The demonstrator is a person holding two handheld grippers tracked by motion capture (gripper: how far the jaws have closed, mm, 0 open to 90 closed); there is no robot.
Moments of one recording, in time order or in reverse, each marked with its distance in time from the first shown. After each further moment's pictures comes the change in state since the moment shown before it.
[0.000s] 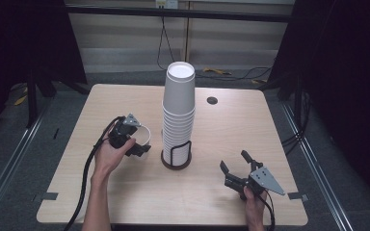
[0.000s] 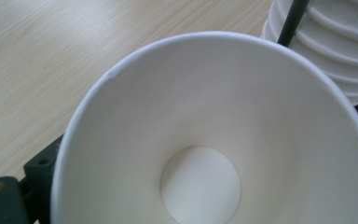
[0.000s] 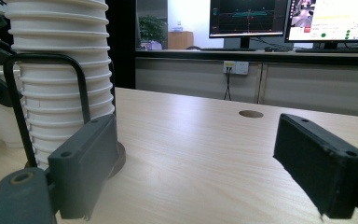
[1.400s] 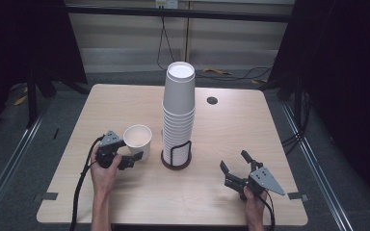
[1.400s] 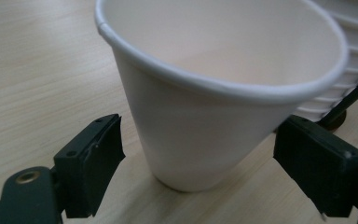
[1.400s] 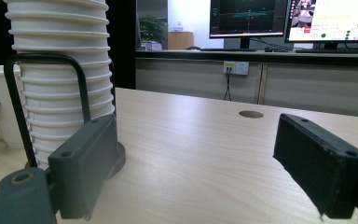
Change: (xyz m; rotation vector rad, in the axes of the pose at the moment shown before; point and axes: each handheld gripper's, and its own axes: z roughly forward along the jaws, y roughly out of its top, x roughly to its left) left arm -0.016 -0.072 -0.015 -0.287 0.036 -0.211; right arm 0.000 0.000 0.000 -0.002 0.001 -0.002
